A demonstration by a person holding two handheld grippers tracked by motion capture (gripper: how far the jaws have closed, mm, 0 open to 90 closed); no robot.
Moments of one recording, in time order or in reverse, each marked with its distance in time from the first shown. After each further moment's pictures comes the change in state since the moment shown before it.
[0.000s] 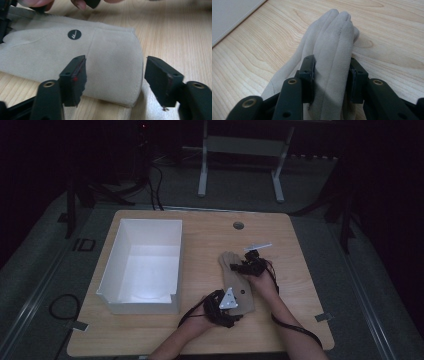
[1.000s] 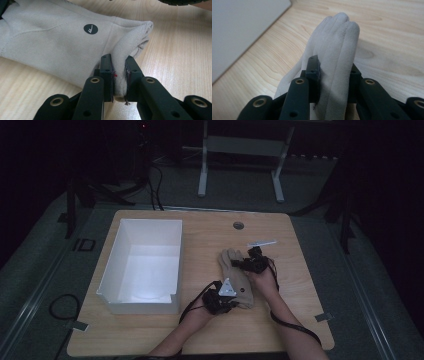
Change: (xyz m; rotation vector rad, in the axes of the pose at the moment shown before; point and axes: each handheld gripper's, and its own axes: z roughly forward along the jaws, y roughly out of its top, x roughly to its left) left arm 0.023 0.011 -0.008 0.027 -0.024 -0.163; right arm 0.001 0.010 -0.015 -0.056 0.049 0.062
